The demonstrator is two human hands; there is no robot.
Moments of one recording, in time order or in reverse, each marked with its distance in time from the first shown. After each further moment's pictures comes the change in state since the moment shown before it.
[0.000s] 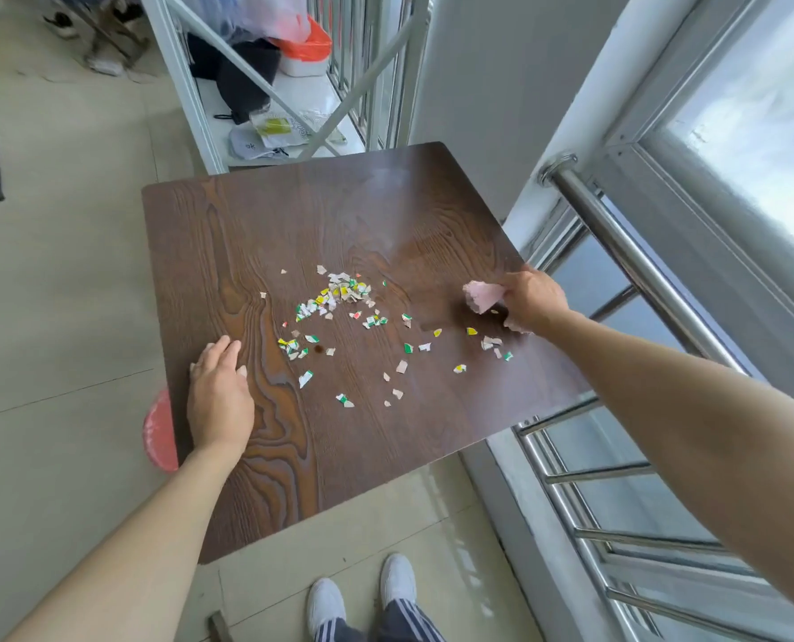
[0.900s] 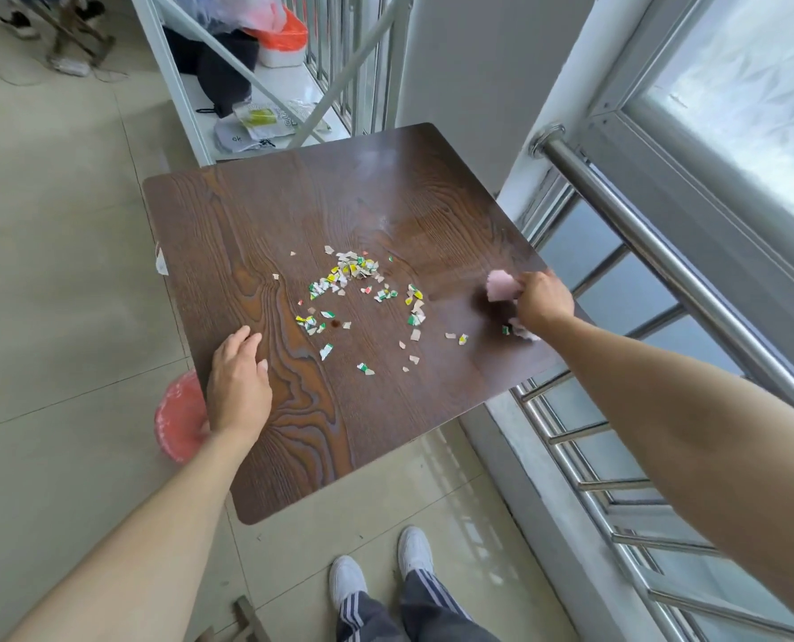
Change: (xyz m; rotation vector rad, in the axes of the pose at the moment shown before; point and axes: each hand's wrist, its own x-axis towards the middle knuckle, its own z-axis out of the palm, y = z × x) left_hand -0.014 -0.009 -0.026 -0.008 -0.108 0.091; right_hand -0.065 -0.017 0.016 -0.009 0.034 0.285
